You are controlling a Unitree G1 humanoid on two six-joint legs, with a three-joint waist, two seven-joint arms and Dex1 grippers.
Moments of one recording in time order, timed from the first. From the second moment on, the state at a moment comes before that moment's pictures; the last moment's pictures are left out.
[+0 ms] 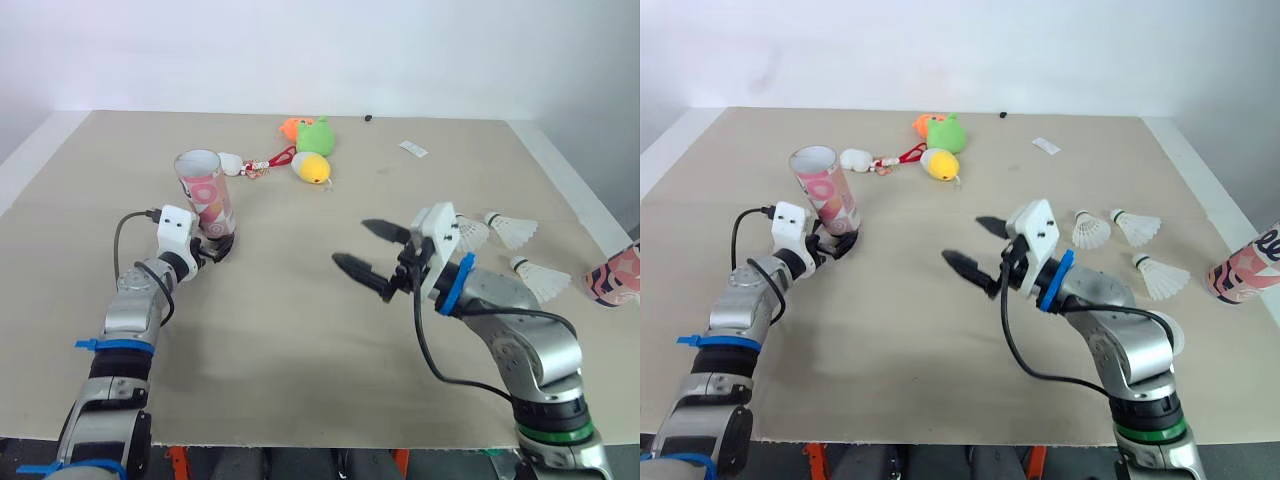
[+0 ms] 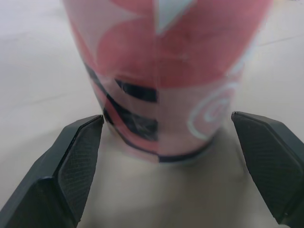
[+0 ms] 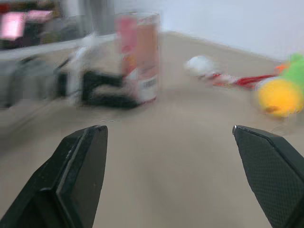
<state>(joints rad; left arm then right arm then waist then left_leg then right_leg) -0.61 0.41 0.12 0.51 -0.17 0.20 -0.48 -0.32 -0.50 0.00 -0.50 0.53 0.62 0.66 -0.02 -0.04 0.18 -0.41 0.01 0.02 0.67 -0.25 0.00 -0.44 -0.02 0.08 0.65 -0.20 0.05</state>
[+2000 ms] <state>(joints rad) -0.79 0.73 -0.23 0.43 -0.11 -0.02 -1.58 -0.01 -0.67 -0.23 -0.62 0.63 0.69 0.55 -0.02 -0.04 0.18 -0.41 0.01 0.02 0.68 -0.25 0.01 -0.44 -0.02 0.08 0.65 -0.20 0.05</state>
